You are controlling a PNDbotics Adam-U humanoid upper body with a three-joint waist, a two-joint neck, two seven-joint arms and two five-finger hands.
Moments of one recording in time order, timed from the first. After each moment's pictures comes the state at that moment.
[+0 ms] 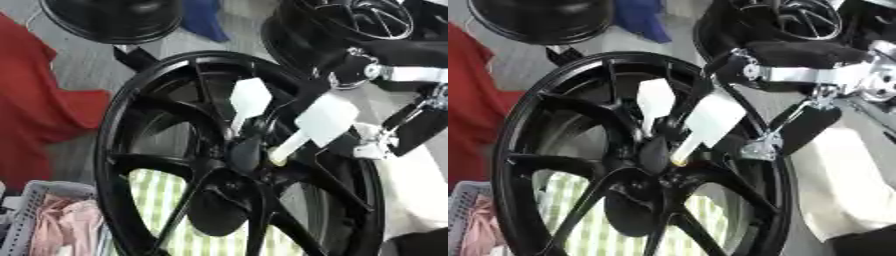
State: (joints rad) left arm -0.32 0.48 0.10 -1.98 0.30 0.08 0.10; right arm -0.51 -1.21 0.10 -1.99 -0.21 -0.38 0.50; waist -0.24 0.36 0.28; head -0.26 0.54
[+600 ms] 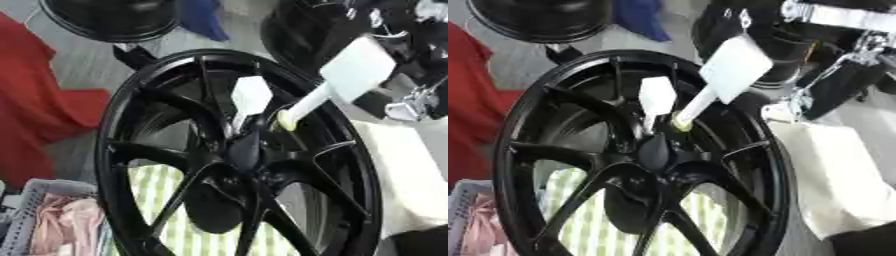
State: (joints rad) left arm -0.31 0.48 0.10 -1.98 0.30 0.08 0.11; right arm -0.47 -1.26 -0.03 -1.99 -0.33 -0.36 0.44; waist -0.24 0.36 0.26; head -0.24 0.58
